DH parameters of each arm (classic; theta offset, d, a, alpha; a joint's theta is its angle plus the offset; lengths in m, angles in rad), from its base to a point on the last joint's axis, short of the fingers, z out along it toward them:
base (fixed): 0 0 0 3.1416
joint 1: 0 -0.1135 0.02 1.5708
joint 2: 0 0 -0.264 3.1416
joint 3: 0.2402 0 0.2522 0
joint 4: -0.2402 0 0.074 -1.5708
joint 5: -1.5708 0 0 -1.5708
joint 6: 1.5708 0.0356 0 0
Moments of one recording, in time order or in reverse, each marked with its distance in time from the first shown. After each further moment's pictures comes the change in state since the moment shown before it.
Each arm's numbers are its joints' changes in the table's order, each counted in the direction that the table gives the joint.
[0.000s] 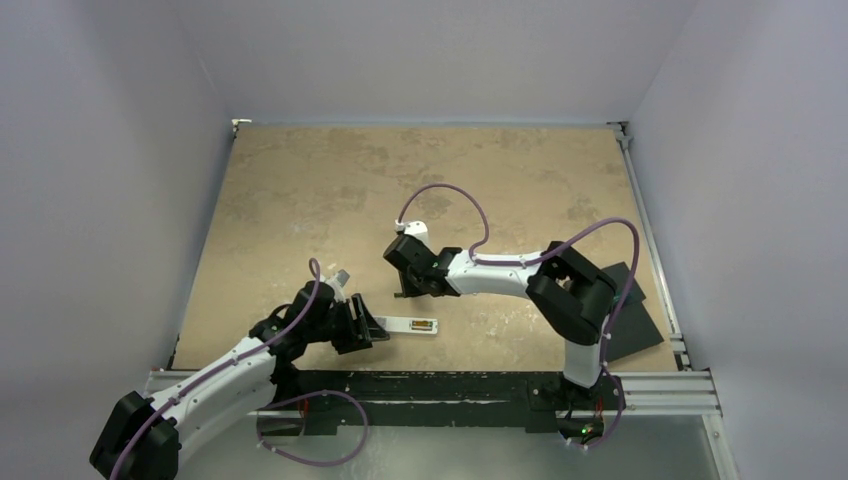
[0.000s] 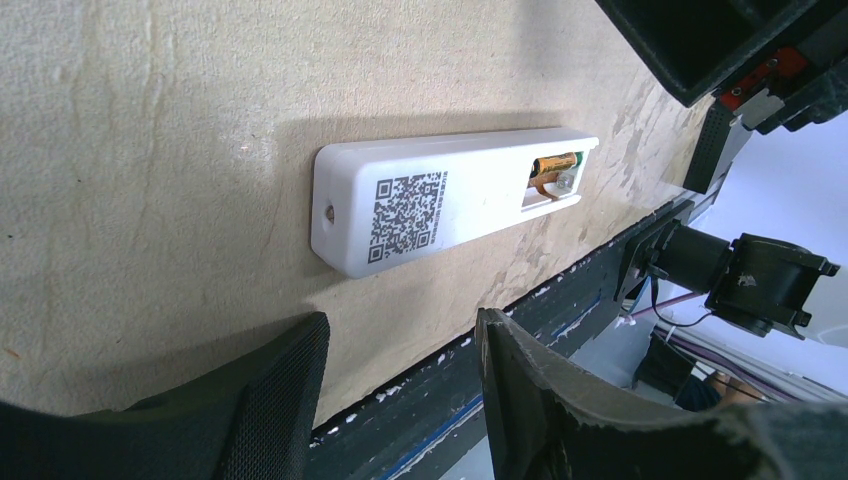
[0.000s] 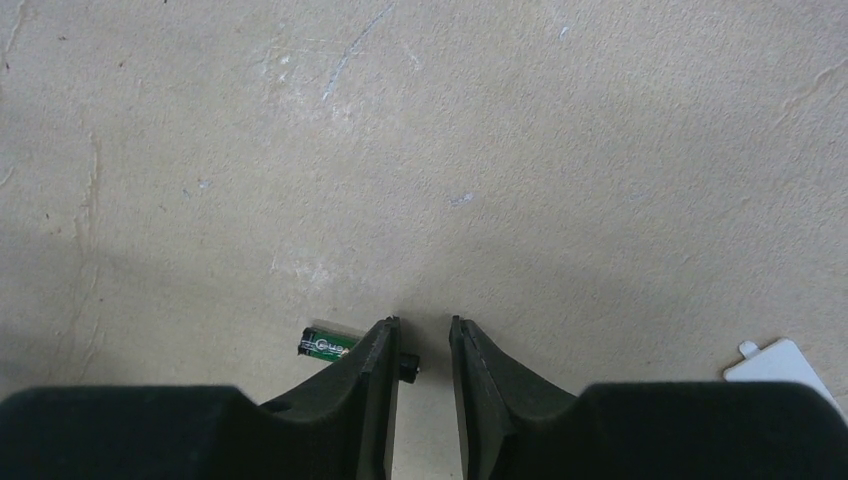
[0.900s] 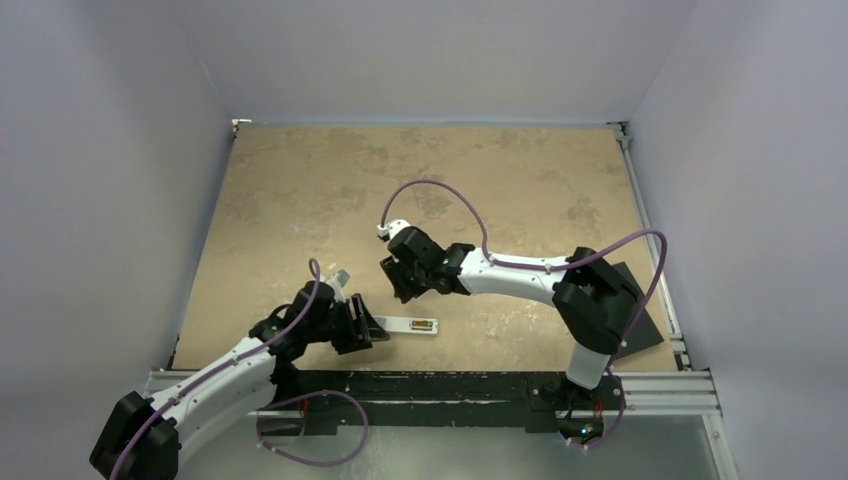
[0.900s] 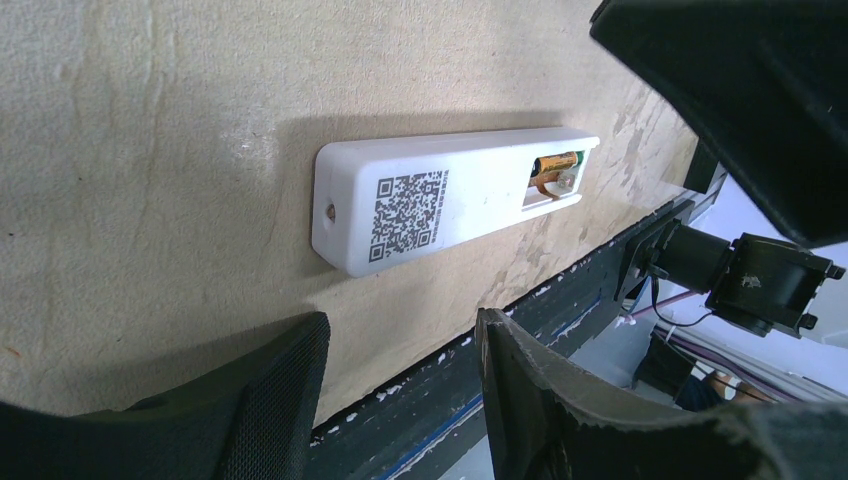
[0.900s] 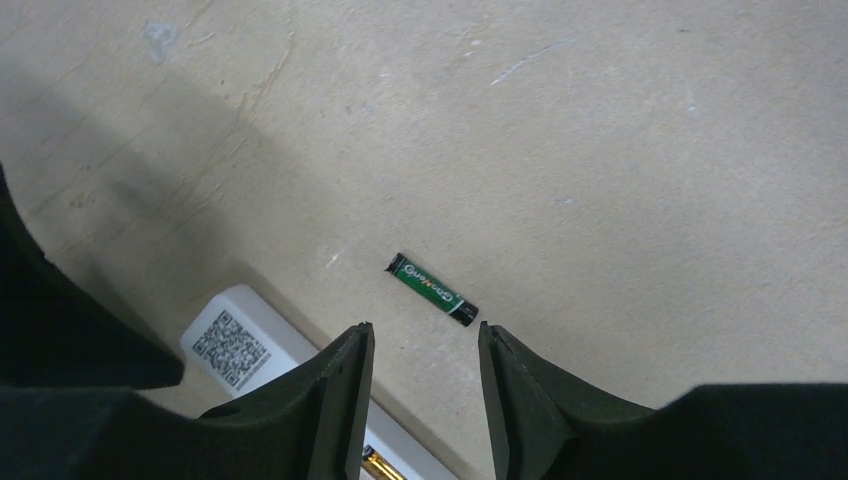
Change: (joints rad) left arm 0.000 -0.001 0.000 -0.003 0.000 0.000; right arm 0.000 -0.113 -0.005 -0.003 0.193 -0.311
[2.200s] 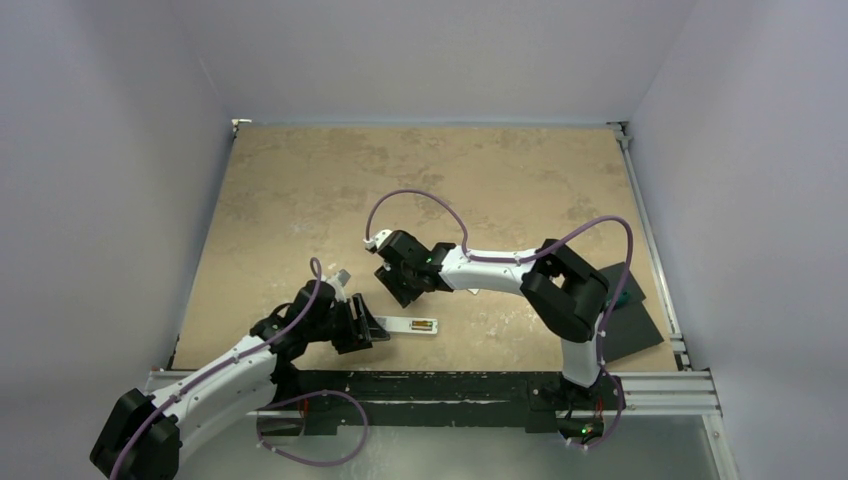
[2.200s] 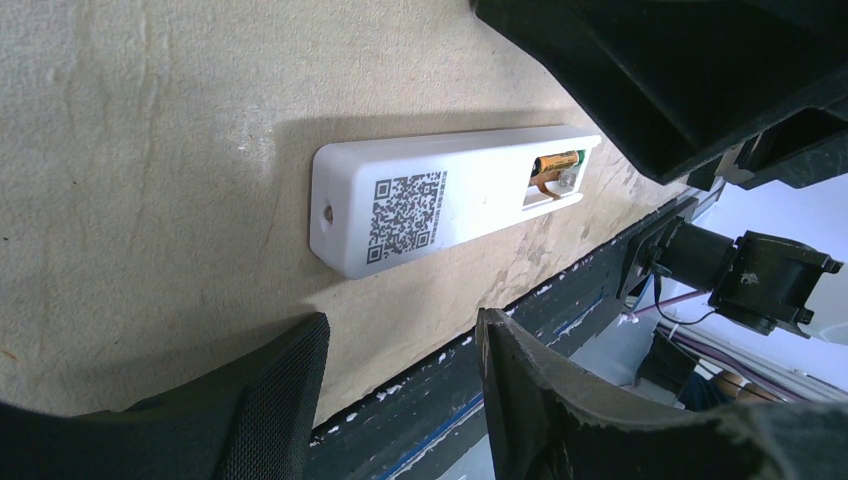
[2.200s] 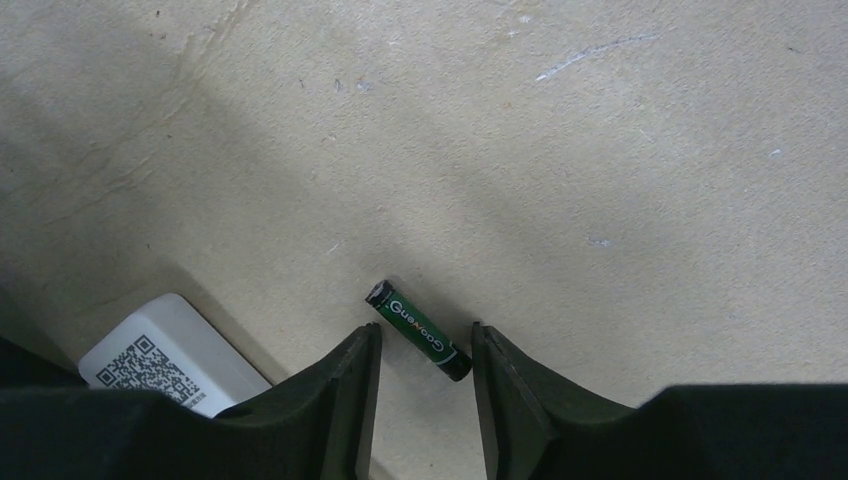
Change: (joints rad) left arm 0.000 0.019 0.007 0.003 -0.004 0.008; right arm 0.000 0.151 0.080 -0.037 0.049 -0.168
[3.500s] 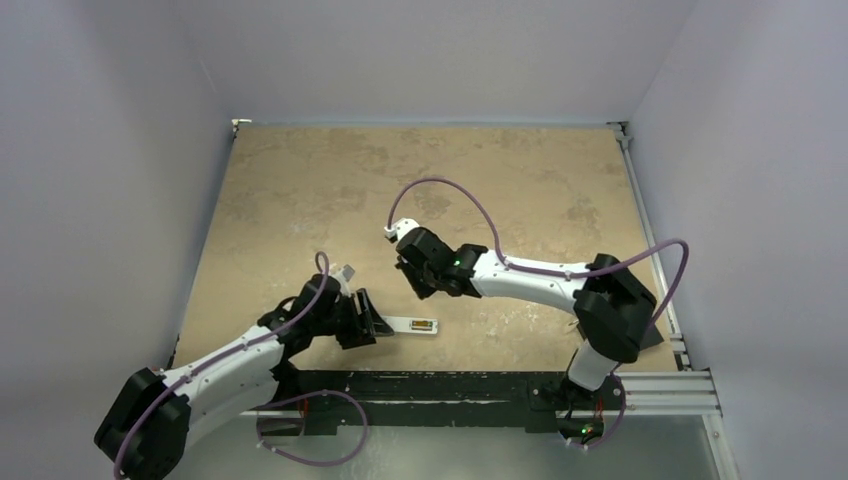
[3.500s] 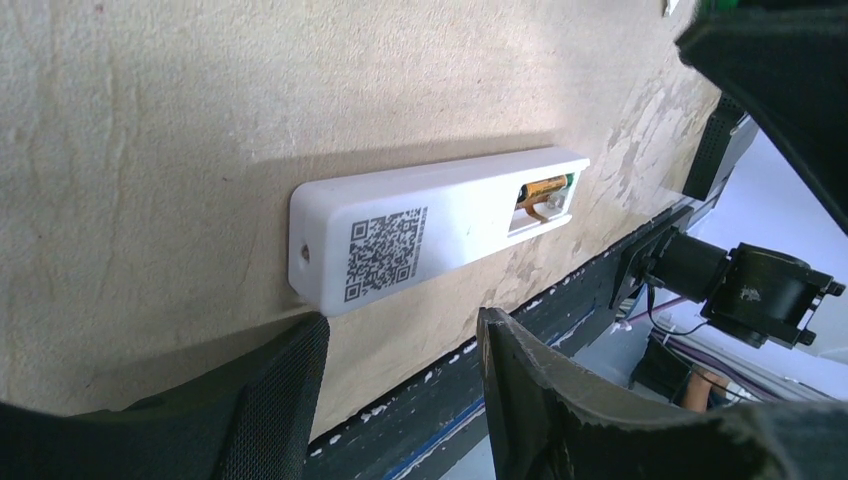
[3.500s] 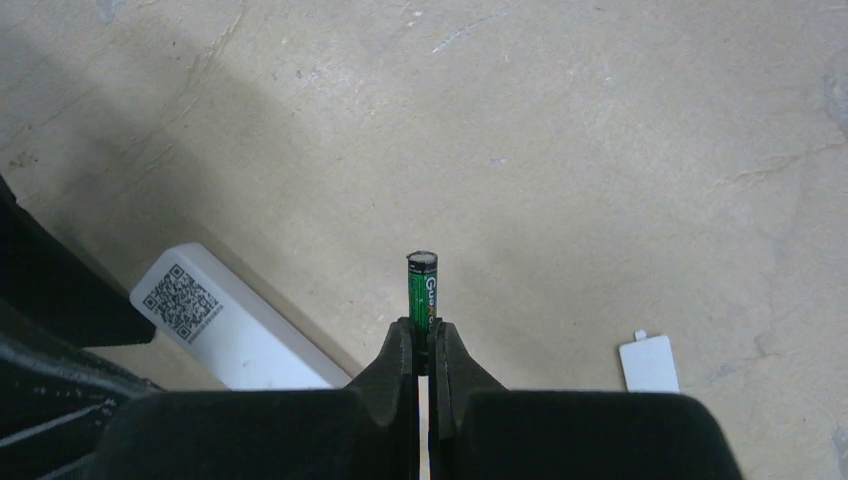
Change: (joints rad) left arm 0.000 0.109 0.027 0.074 -0.002 -0.004; right arm -0.004 -0.222 -0.106 -0.022 -0.108 0.084
